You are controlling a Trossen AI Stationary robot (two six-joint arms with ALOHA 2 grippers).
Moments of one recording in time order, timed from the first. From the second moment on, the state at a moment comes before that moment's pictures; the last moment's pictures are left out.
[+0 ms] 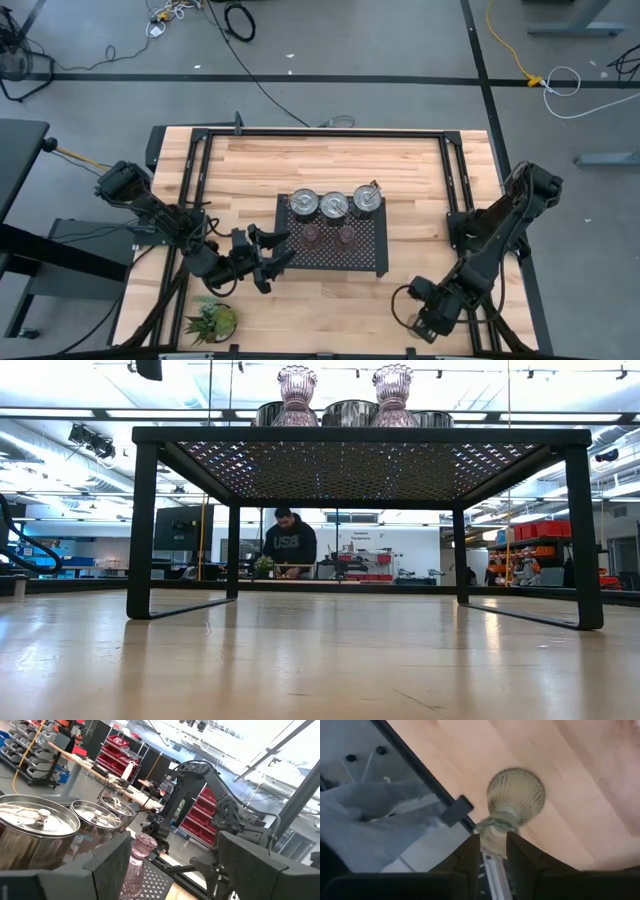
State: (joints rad) left arm -0.71 1.48 0.67 1.16 -1.10 -0.30; right arm 0.90 1.48 1.04 -0.74 -0.15 1.64
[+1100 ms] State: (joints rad) left arm -0.71 1.48 0.67 1.16 -1.10 -0.30; right arm 0.95 1.47 1.00 -0.72 -0.18 1.71
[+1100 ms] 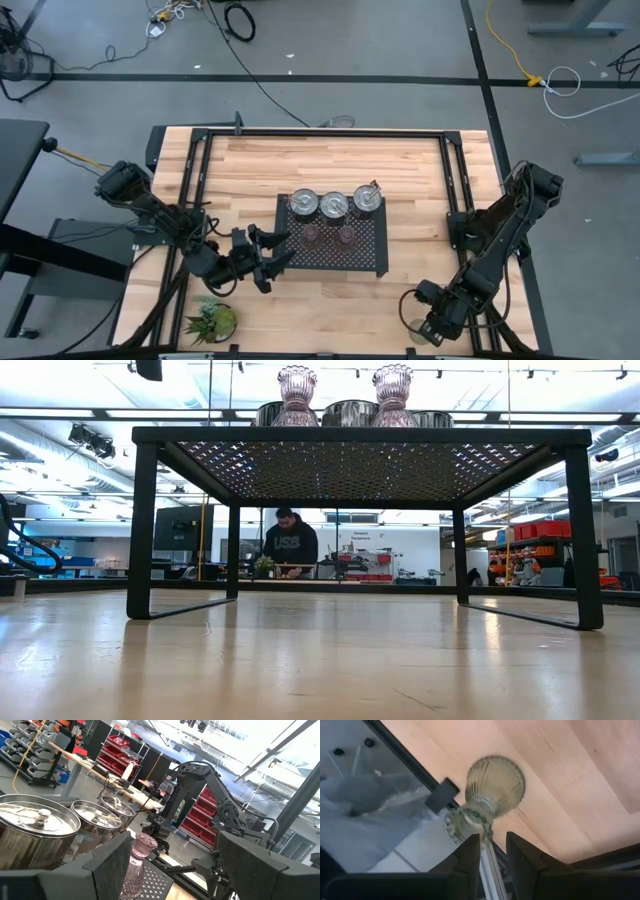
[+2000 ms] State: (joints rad) left arm -0.71 1.48 0.67 1.15 -1.10 -0.30; right arm 0.95 1.49 0.97 -0.65 -0.15 1.71
